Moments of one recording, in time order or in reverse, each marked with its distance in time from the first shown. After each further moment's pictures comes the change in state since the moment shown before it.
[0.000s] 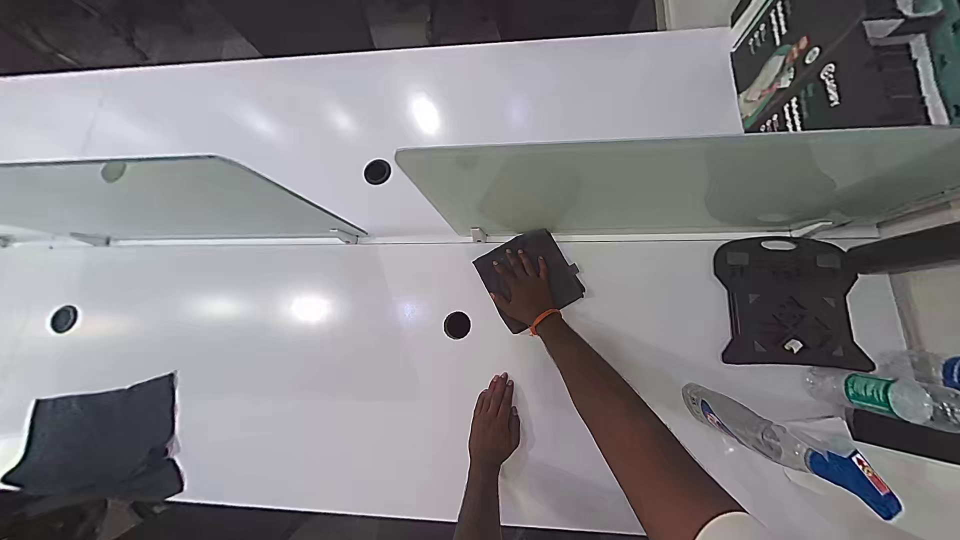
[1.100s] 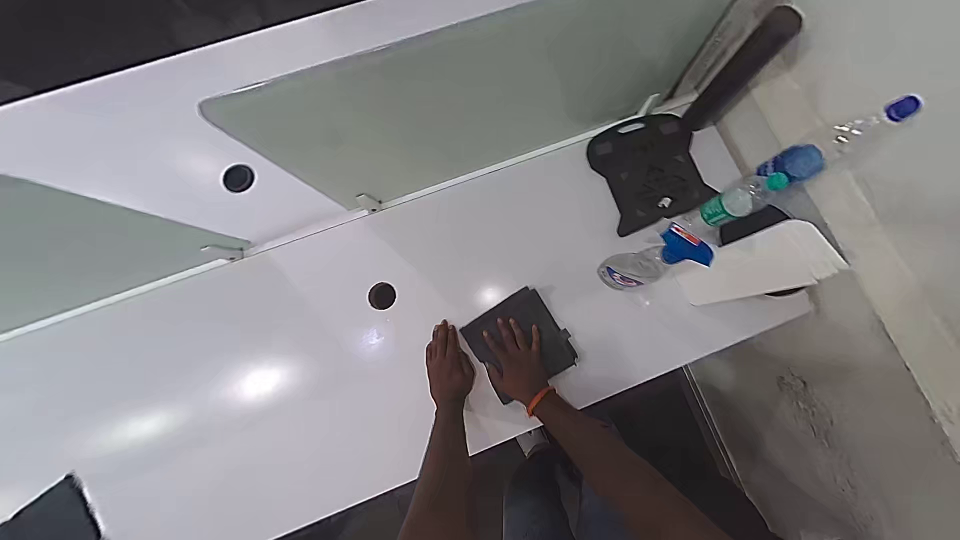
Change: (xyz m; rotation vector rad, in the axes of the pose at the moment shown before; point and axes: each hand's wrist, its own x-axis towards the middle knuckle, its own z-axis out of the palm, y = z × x) left_hand 0.000 -0.008 0.002 -0.046 0.019 0.080; right_hand -0.329 -0.074 0.043 0.004 0.011 0.370
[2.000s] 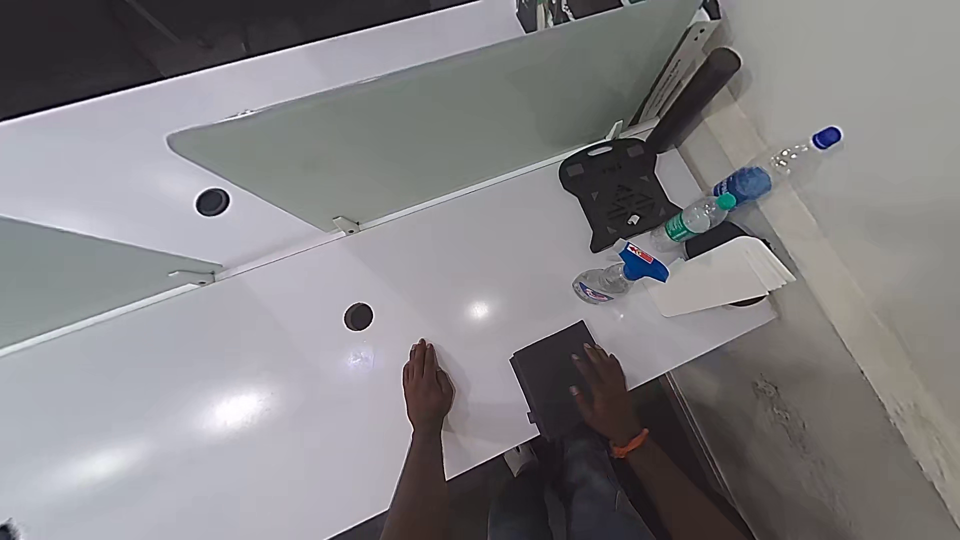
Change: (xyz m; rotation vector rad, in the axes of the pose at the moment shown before) left_hand 0.001 0.004 -0.002 0.020 -0.003 -0.016; right_hand -0.127 0.163 -0.074 0.148 0.268 0.121
